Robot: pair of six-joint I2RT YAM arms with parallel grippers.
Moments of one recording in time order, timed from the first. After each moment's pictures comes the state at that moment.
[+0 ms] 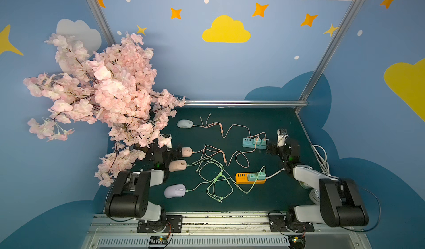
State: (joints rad) left arm -0.04 1.37 0.36 0.64 -0.03 0.00; right arm 0.12 1.30 0.57 0.35 0.03 0.00
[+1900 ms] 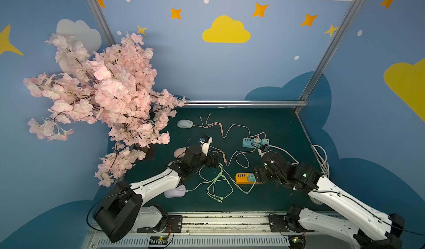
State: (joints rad) left arm -0.68 1.34 0.63 0.24 0.09 -0.27; right arm 0.89 0.93 0.93 -1.03 0.28 0.49
